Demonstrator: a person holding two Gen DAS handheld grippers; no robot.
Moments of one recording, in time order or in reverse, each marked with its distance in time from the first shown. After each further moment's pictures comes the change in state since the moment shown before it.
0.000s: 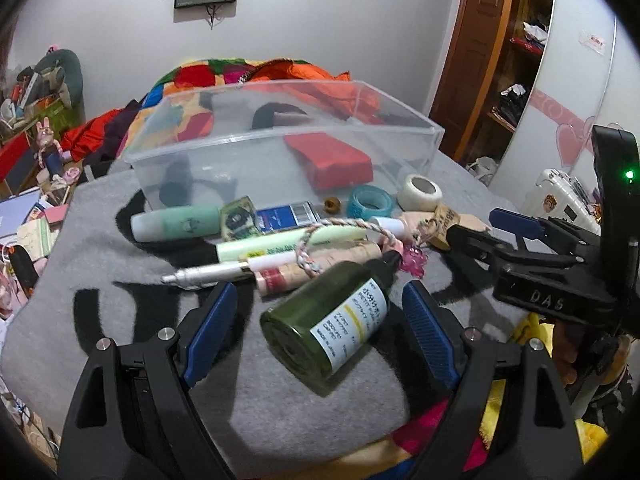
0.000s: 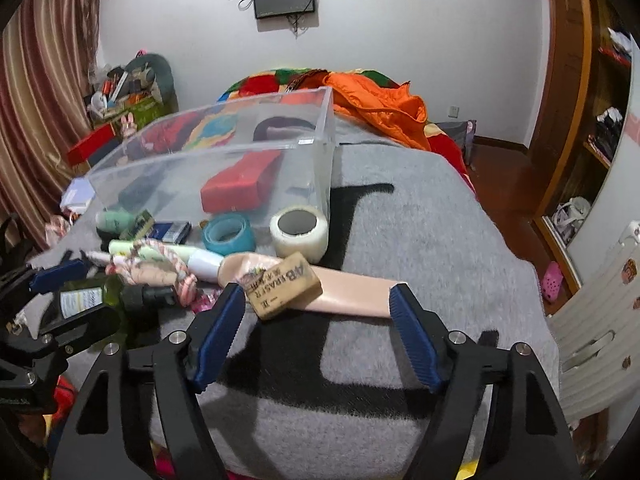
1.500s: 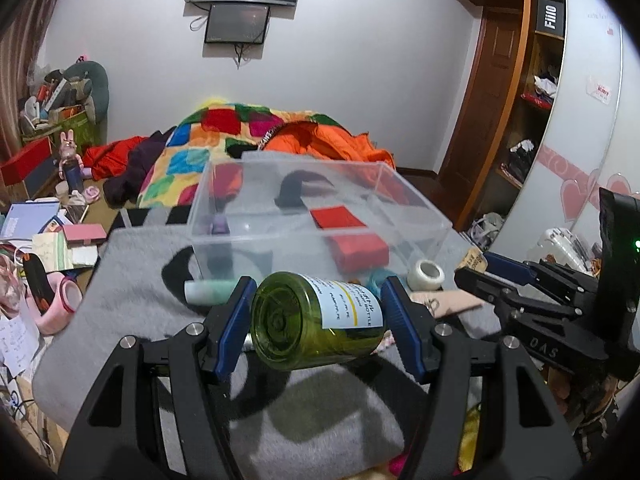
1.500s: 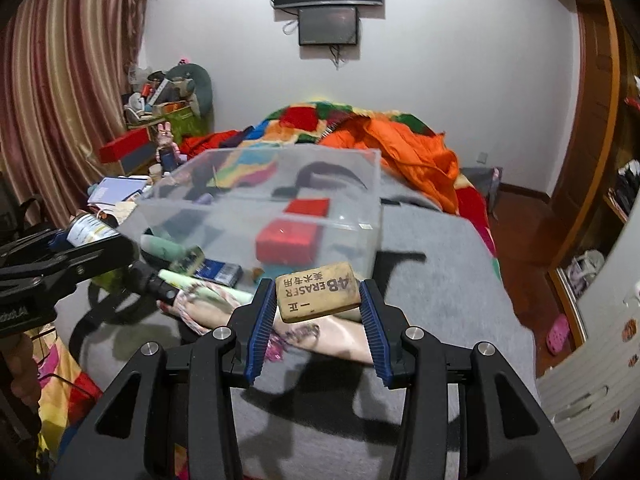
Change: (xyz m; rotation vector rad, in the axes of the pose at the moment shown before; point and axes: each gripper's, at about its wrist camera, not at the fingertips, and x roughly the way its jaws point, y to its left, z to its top) left arm -0.050 0.022 0.040 -0.079 -0.188 0.033; right arm -0.033 0.024 0.031 -0.117 -0.122 0.079
